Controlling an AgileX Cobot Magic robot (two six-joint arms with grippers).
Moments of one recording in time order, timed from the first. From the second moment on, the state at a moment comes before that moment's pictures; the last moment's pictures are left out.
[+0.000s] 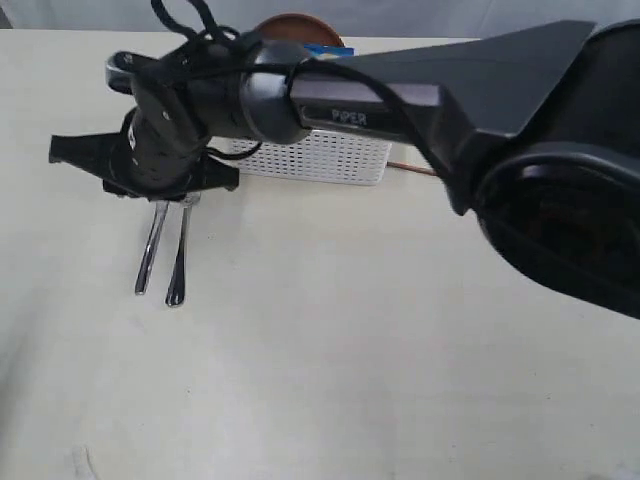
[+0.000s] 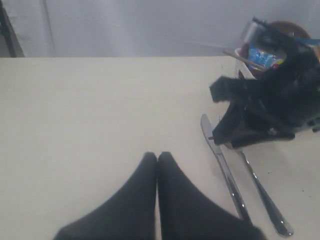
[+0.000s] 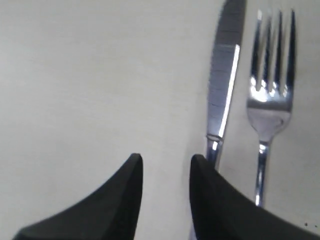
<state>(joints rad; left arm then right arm) -0.13 0.00 0.00 0.04 0.36 -0.08 0.96 2.28 -1.78 0.03 0.54 0.80</state>
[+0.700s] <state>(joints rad) -0.13 0.00 0.00 0.04 0.36 -0.08 0.67 2.01 -1.75 0.01 0.80 -0.11</state>
